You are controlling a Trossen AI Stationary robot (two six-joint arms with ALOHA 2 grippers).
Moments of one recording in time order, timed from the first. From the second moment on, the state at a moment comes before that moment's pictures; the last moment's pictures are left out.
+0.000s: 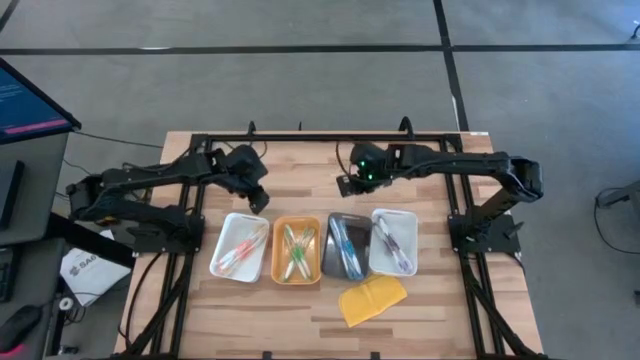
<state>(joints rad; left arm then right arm) 0.42 1.17 0.78 -0.61 0.18 -0.30 -0.23 1.56 1.24 -0.67 -0.06 0.94</state>
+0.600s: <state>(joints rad) 0.36 0.85 0.77 -1.37 0.16 -0.64 -0.41 1.56 1.24 -0.81 -0.14 0.64</state>
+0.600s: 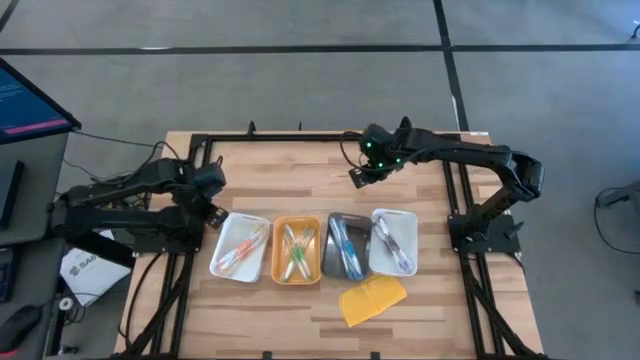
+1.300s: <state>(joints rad) -0.04 1.04 0.74 -1.36 0.15 -0.70 -0.59 1.56 1.24 -0.82 -0.16 0.40</state>
